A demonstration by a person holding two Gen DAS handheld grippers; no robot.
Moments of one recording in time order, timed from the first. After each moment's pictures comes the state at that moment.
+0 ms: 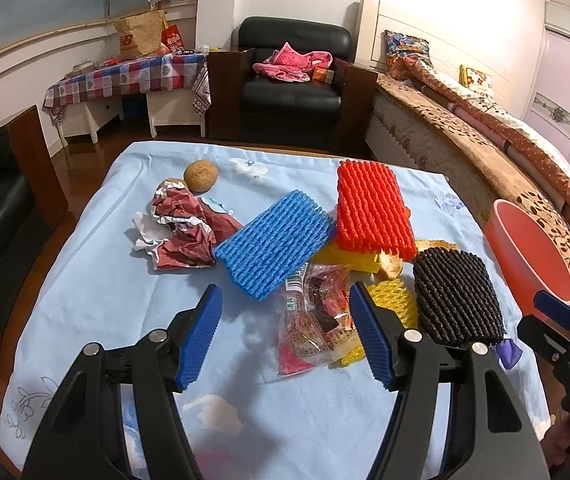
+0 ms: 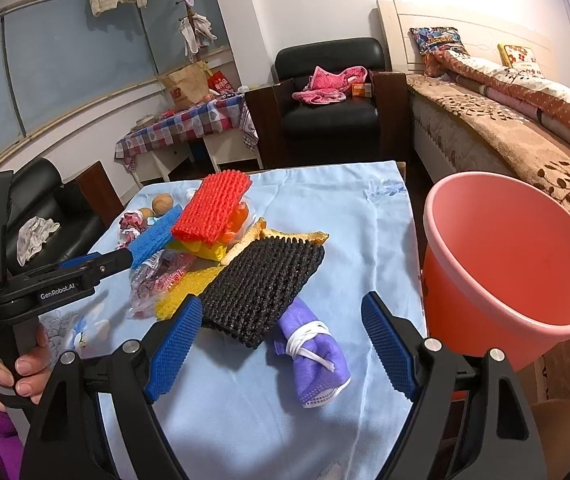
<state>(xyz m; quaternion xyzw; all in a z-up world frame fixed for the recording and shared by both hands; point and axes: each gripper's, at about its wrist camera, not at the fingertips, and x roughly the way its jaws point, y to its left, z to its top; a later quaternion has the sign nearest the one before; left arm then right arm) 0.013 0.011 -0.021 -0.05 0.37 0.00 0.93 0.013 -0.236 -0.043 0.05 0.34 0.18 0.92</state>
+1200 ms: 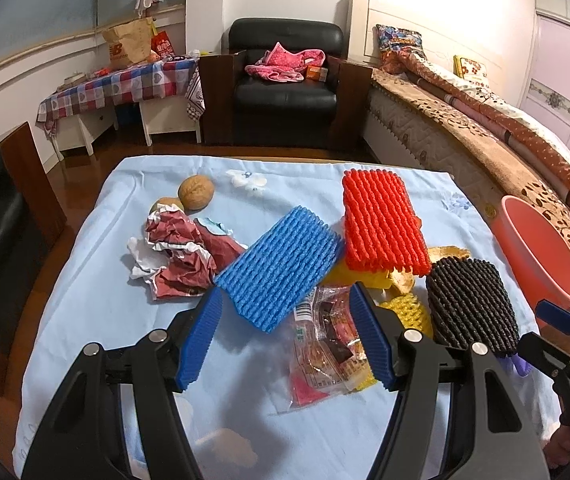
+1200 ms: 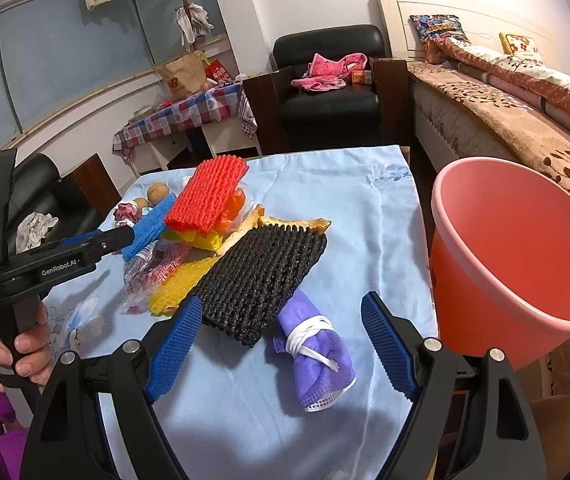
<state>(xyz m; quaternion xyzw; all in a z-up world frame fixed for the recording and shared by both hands) 0.038 0.017 -0.020 -0.03 0.38 -0.01 0.93 0.025 -0.231 -0.054 0.06 0.36 0.18 0.91</state>
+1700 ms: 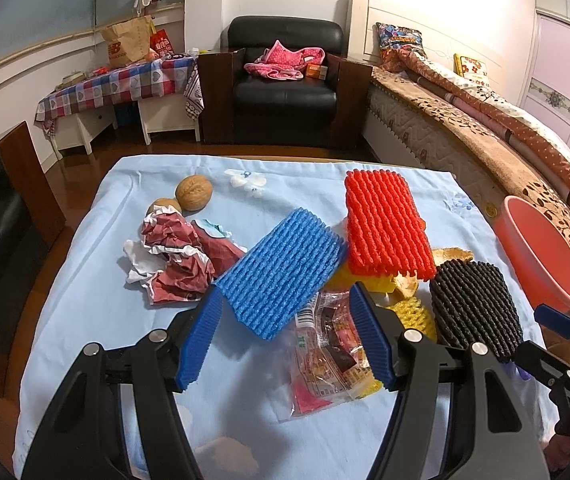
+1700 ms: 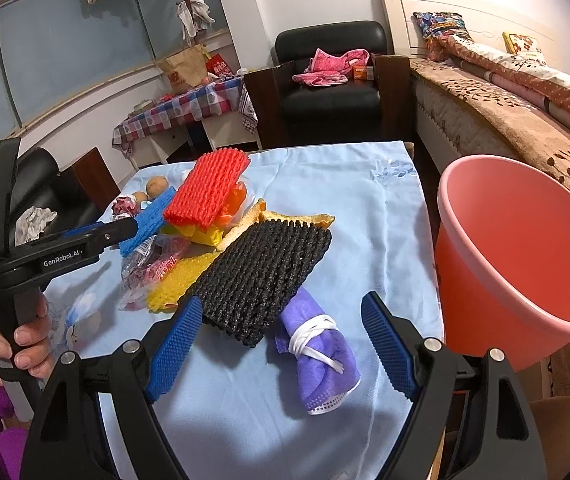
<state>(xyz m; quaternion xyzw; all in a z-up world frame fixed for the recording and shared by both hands) 0.042 0.016 -0.021 -0.03 0.38 -0.01 0.93 0.027 -0.227 -0.057 0.05 0.36 0.18 0.91</state>
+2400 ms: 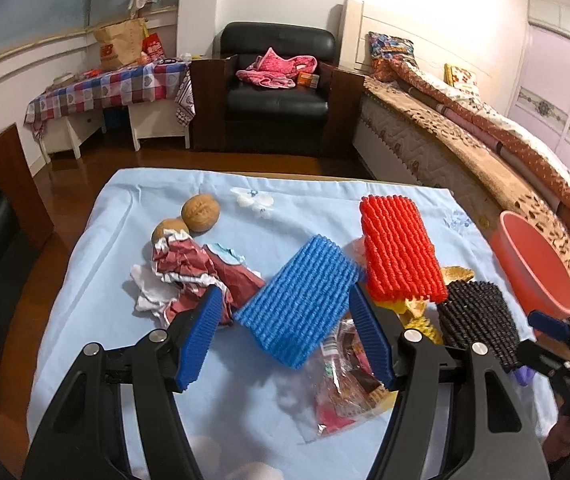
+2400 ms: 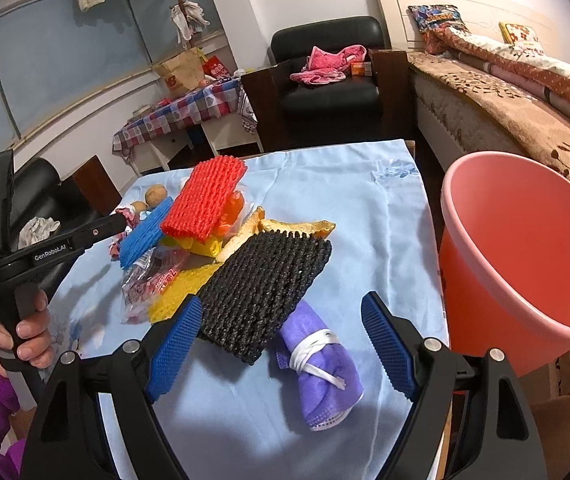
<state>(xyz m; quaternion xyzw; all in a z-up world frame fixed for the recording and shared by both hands) 0.060 0.042 -0.018 -0.03 0.37 -0.04 0.93 0.041 -0.231 -0.055 0.07 0.37 0.18 0.91</state>
